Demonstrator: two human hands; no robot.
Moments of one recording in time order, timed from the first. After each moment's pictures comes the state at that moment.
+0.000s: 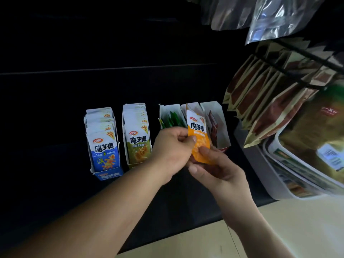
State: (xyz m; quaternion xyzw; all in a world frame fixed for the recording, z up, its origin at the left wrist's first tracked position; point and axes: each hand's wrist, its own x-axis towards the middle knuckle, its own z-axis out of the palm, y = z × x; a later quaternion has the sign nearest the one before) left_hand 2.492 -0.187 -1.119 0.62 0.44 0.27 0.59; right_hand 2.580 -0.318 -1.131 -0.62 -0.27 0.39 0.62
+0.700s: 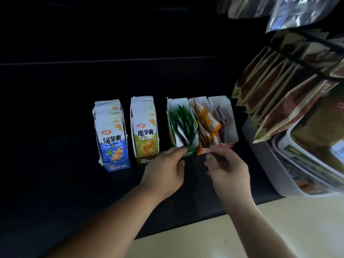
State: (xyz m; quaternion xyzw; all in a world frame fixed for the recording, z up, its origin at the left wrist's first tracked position) left_hand 2.441 -0.199 -1.202 0.86 0.37 0.18 0.31; right_hand 2.581 -0.304 -1.160 -0.76 -0.29 0.23 0.54
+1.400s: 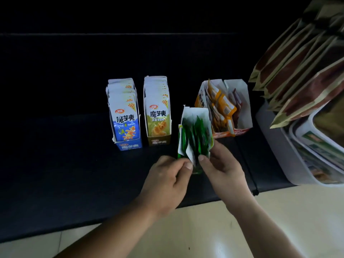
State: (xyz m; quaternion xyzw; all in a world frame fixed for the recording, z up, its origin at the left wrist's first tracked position) left_hand 2.390 -0.259 -1.198 0.79 0.41 0.22 0.40; right_hand 2.549 -0.322 -1.176 -0.70 -0.34 0.38 0.51
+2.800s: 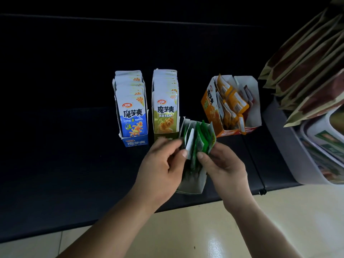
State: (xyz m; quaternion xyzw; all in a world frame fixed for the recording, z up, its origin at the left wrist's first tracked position) left_hand 2.367 -0.231 -1.192 0.73 0.43 0.33 0.42; right_hand 2.527 -0.311 -1.195 -0.68 -0.31 0.37 0.56
